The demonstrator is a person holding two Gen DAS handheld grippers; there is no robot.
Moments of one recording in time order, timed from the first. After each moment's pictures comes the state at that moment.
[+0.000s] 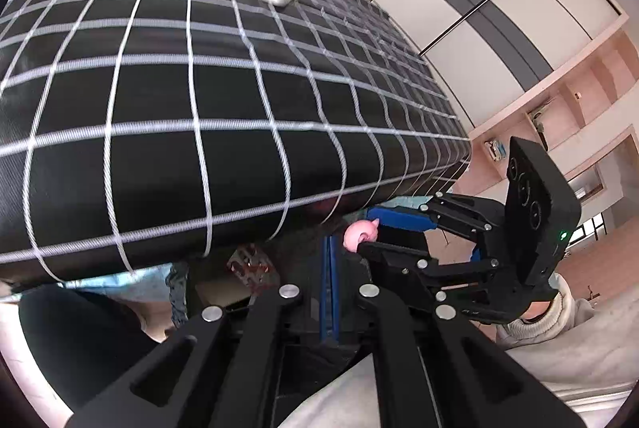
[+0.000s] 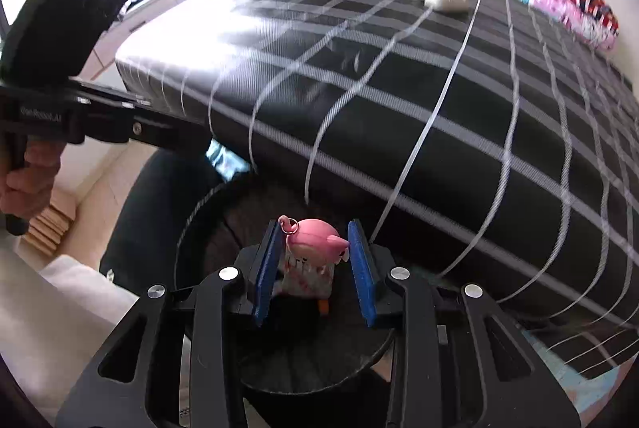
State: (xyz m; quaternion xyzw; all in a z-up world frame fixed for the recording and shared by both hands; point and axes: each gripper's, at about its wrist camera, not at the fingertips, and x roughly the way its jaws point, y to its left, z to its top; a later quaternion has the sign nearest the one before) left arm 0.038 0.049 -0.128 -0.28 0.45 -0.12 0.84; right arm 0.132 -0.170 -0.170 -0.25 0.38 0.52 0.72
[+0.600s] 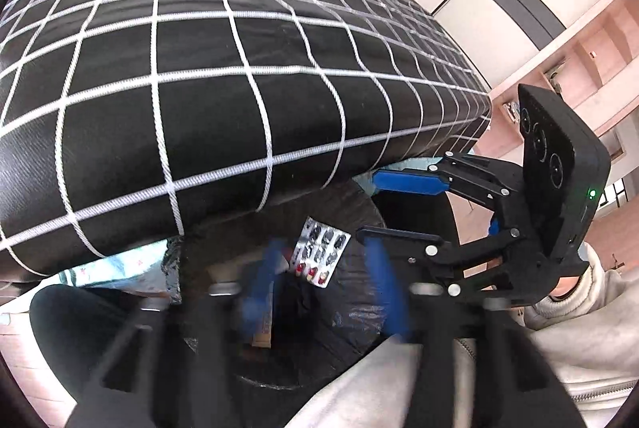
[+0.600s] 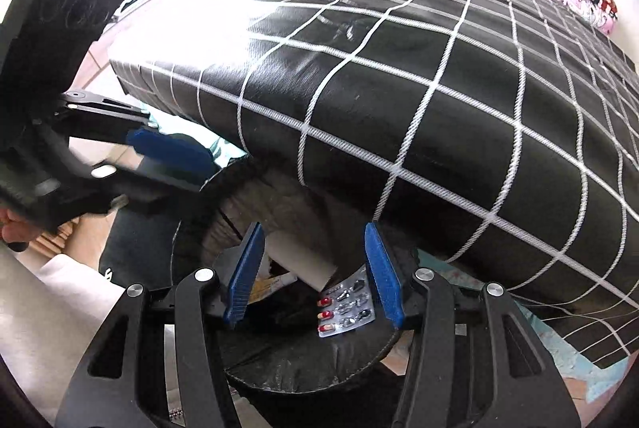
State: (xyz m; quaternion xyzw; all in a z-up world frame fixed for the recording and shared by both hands) left arm 0.036 0.019 -0.142 -0.21 0.49 -0.11 0.84; right arm 0.137 -0.170 -0.177 -0.24 0.39 0.51 0.72
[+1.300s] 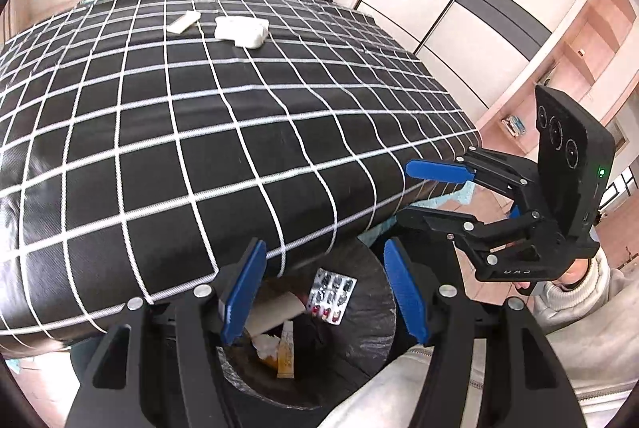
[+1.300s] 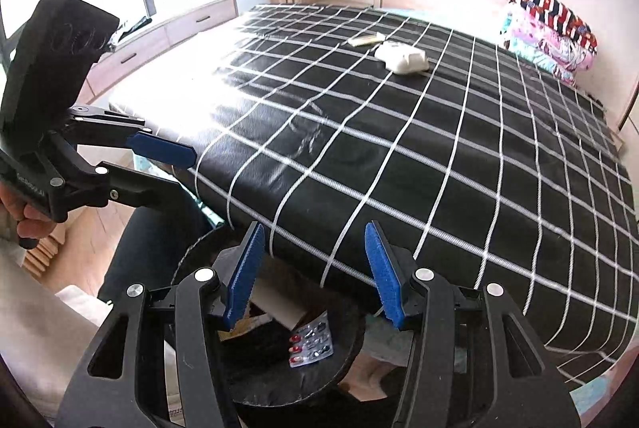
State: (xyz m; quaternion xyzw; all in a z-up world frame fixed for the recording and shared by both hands) left arm 0.044 0.034 -0.085 -0.17 0.44 -0.10 0.88; right arm 0.157 -0.179 -0.109 -0.23 0.32 0.51 0.76
